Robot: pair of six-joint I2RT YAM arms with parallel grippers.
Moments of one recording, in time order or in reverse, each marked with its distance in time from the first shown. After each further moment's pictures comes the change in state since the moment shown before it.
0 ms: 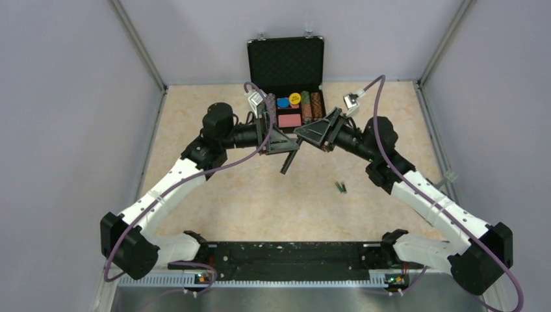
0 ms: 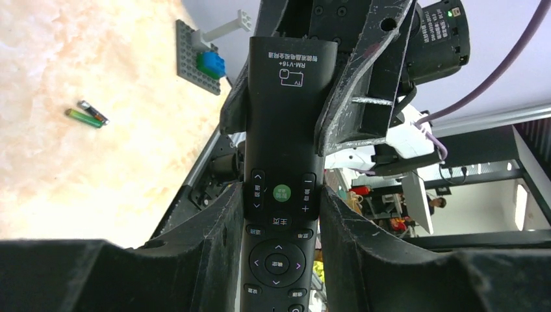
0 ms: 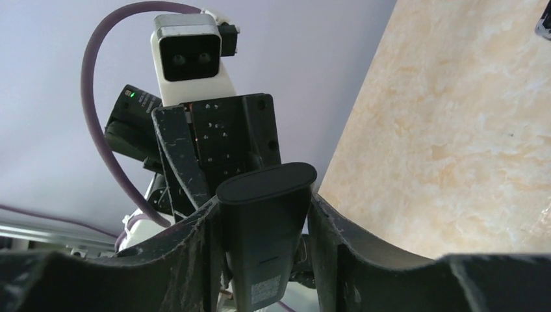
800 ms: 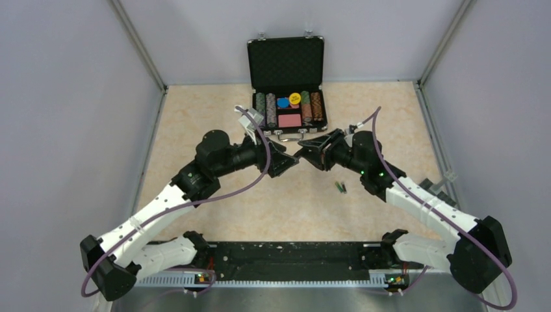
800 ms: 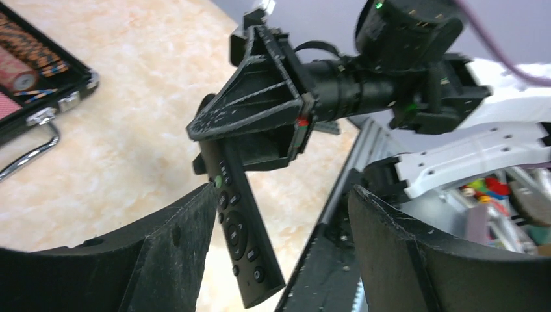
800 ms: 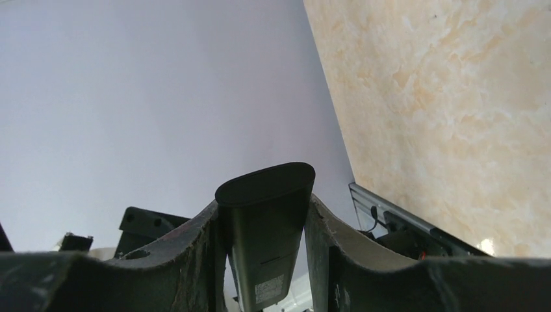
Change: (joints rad) left arm -0.171 -0.239 -0.144 -0.039 -0.435 0.515; right arm 0.006 0.019 -0.190 -0.086 0.138 0.489
